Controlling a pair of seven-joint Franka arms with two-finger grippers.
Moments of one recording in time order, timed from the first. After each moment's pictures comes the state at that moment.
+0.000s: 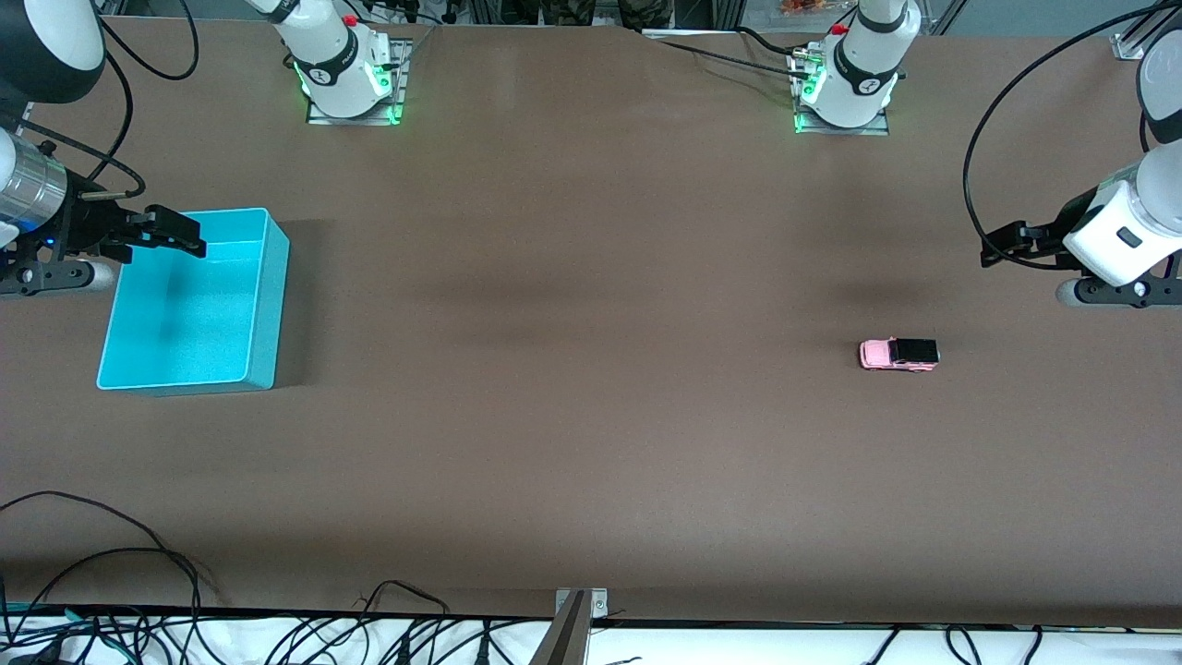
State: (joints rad) left arm 0.06 0.08 -0.02 -1.71 0.04 1.63 0.03; right arm 0.05 0.10 -0.05 -1.62 0.03 1.61 -0.08
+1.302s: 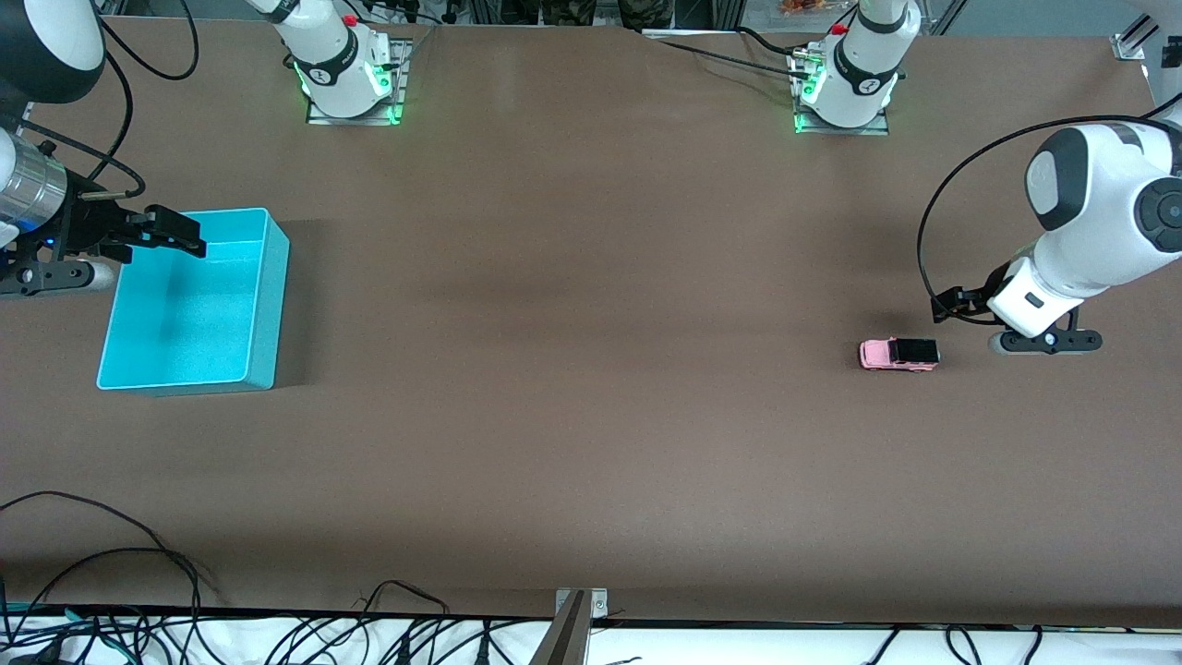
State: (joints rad) left arm 0.10 0.16 -0.02 -2.07 0.04 2.17 0.03; right arm 0.05 0.10 -0.05 -1.62 0.03 1.61 -0.08
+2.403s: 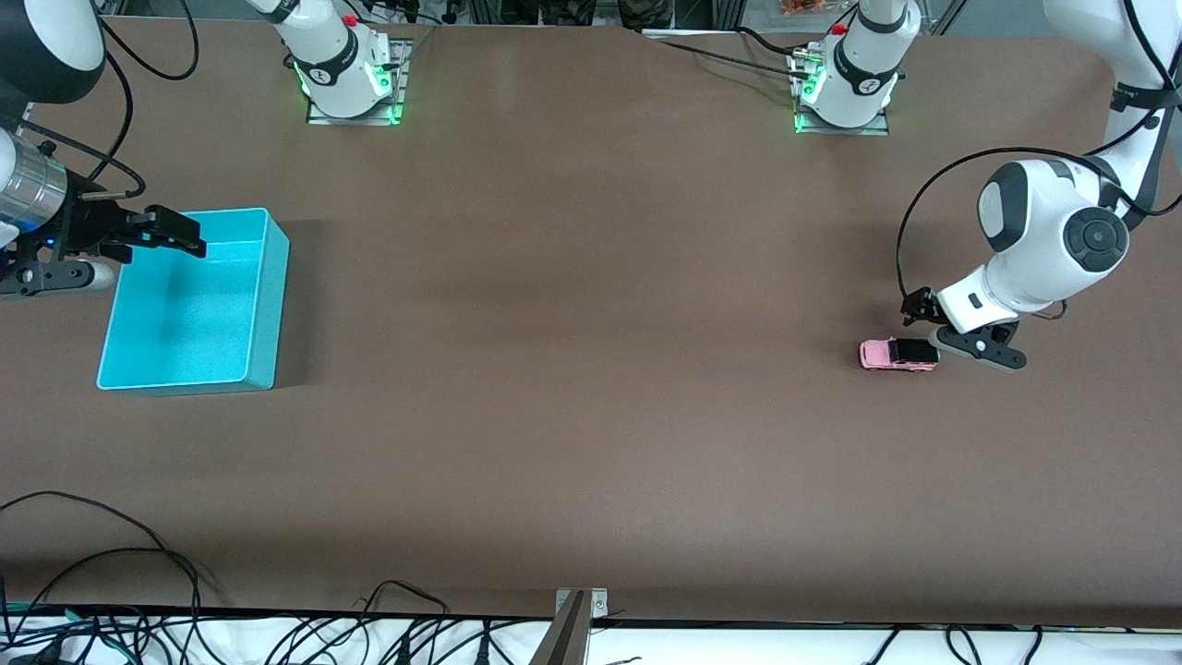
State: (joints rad) left arm 0.10 0.25 -0.02 -2.17 0.04 2.39 0.46; right arm 0.05 0.10 -0.05 -1.62 0.03 1.61 -0.08
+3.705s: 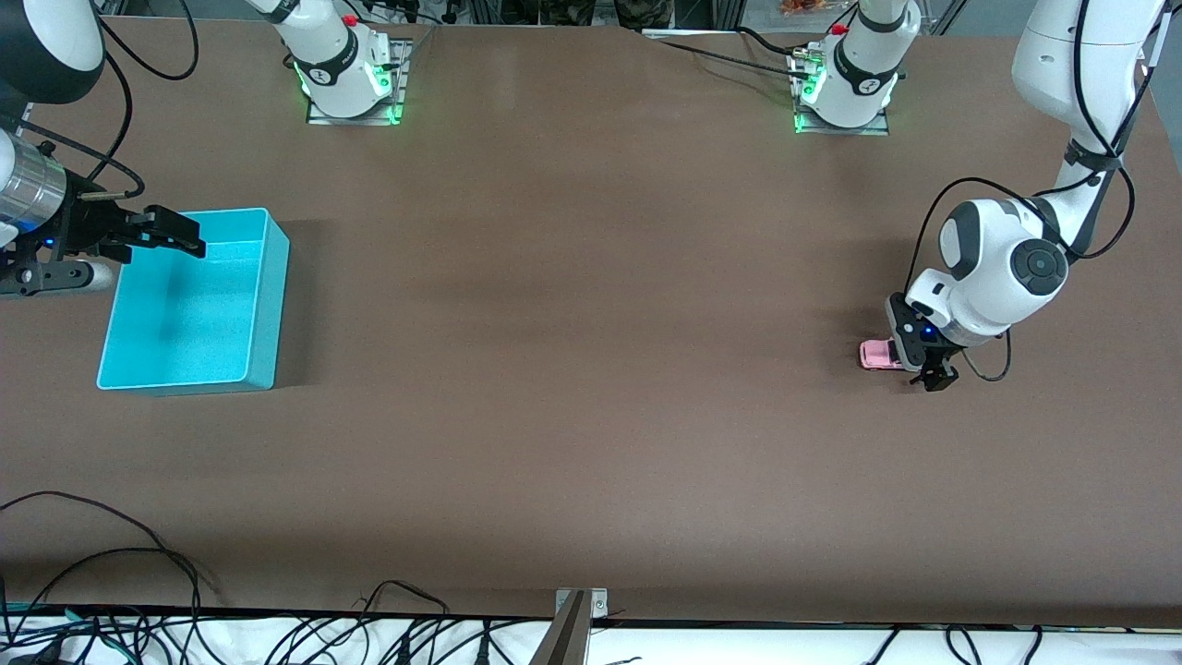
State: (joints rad) left arm 0.10 0.44 -0.02 -2.17 0.04 2.67 1.48; right arm 0.05 0.10 -0.05 -1.62 0.03 1.61 -0.08
